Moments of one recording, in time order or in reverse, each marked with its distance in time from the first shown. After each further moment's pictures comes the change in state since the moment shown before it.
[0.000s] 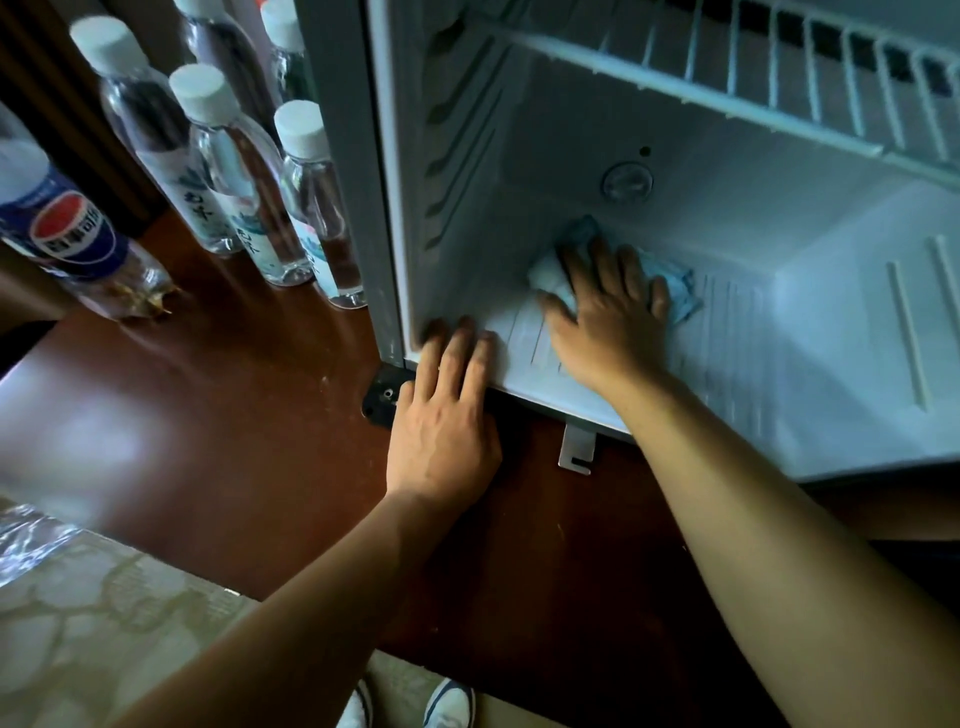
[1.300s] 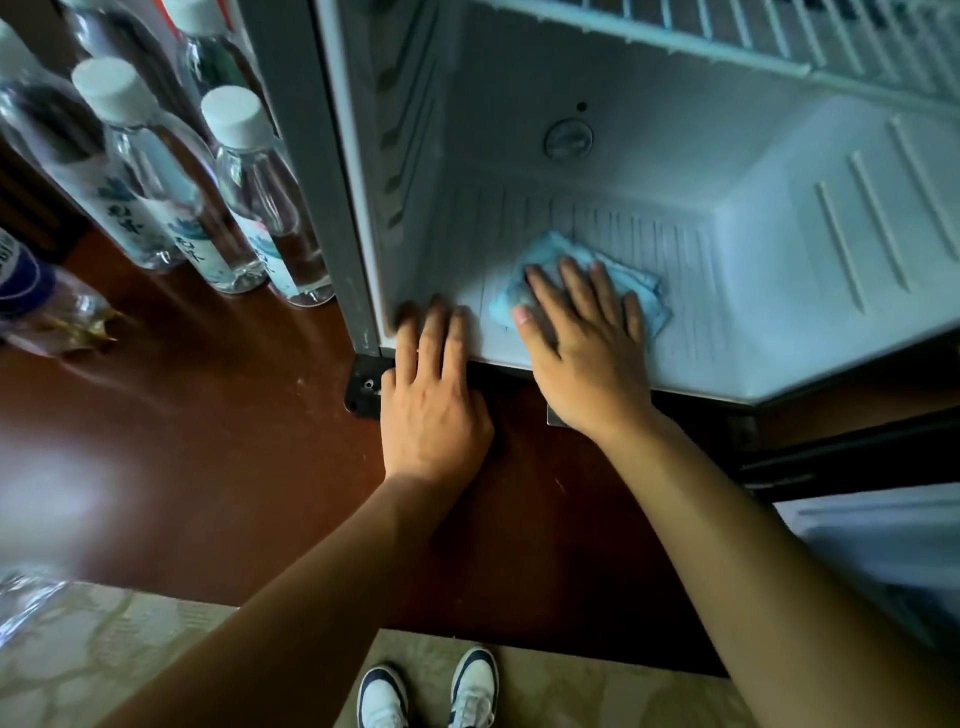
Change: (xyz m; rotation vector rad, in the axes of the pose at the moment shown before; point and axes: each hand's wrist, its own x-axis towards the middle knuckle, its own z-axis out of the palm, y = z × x) left_hand -0.003 -0.003 0.001 -0.107 0.003 0.009; right_hand -0.074 -0.012 -0.005 0.084 0.021 0.102
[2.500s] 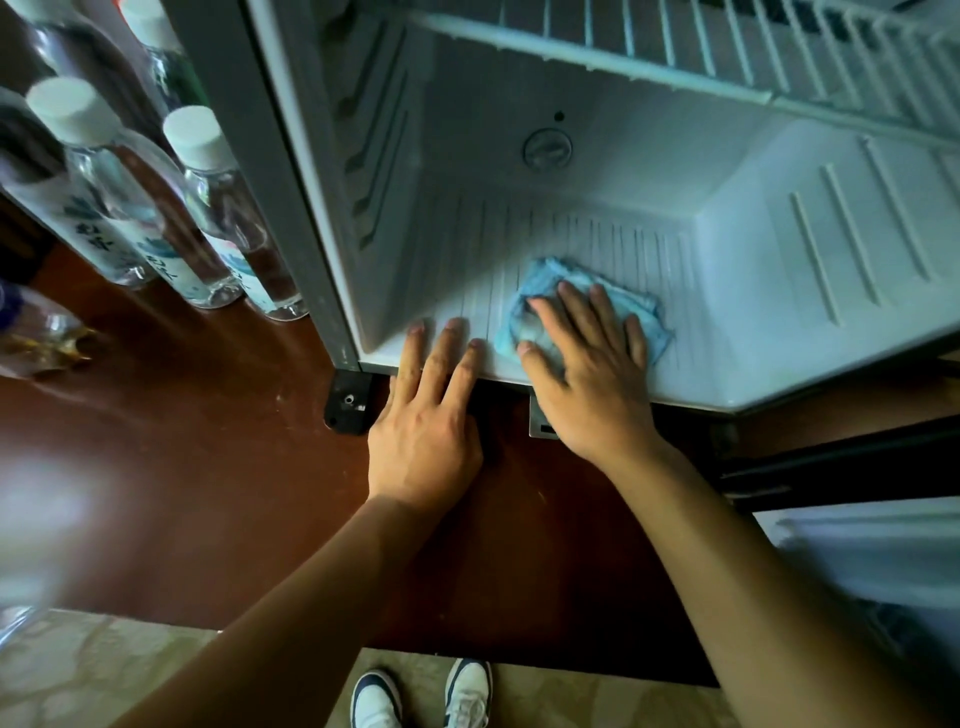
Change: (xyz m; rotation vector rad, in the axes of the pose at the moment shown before) left_hand -0.006 0.004 -0.001 0.005 -0.040 0.159; right_hand -0.015 0.021 -0.003 0.000 0.031 -0.025
